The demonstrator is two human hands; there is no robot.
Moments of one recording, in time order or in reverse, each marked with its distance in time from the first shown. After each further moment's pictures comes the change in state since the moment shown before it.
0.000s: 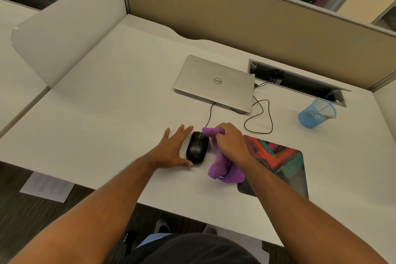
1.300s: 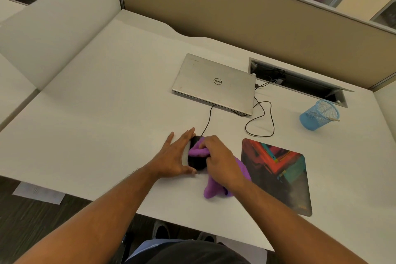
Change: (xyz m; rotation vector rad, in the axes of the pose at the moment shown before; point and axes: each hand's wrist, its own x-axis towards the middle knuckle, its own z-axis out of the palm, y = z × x) left_hand 0.005 0.000 0.009 -0.092 0.074 0.126; right_hand -0.029 0.004 0.033 -0.058 -0.082 -0.290
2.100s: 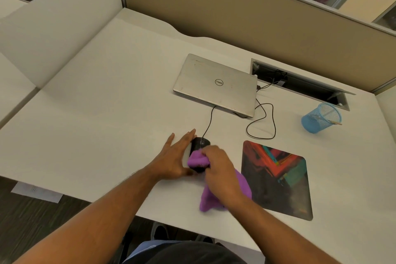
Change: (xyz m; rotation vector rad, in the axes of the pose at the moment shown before) left_hand 0.000 -0.003 0.003 -0.002 0.017 0.006; right_hand -0.020 -0.001 0.021 0.040 0.130 0.050
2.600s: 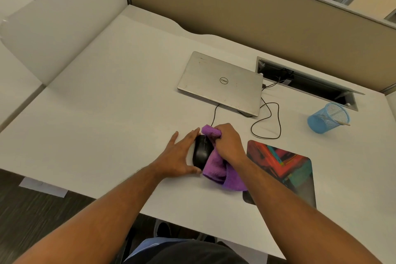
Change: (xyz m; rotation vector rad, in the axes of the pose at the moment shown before) left_hand 0.003 0.003 0.000 0.037 0.000 -0.046; right_hand 0.089 0.018 -0.018 -0.115 -0.061 0.159
